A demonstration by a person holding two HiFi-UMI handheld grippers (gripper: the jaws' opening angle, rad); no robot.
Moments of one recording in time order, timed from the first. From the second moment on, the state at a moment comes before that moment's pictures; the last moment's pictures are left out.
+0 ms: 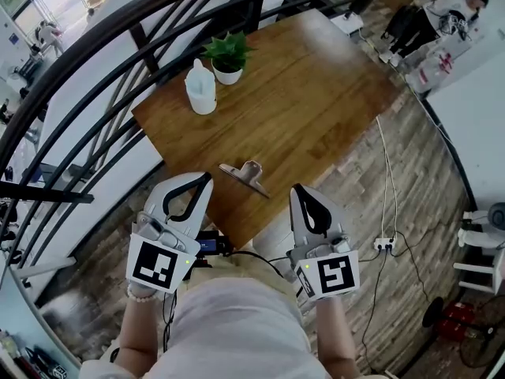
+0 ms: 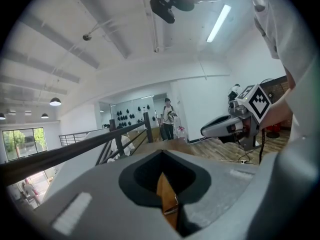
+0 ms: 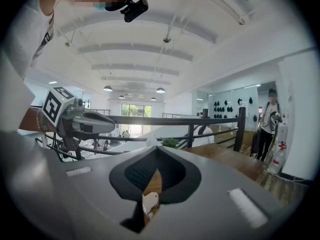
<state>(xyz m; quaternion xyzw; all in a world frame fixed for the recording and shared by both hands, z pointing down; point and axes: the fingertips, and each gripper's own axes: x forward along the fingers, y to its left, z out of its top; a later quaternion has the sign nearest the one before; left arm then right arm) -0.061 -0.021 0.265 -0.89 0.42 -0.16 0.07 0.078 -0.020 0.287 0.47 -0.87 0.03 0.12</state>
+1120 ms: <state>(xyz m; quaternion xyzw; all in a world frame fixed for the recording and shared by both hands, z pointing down) -0.054 -0.023 0.279 -0.90 0.41 -0.17 0.05 0.077 -0.021 0.301 0.47 -0.87 0.03 0.14</state>
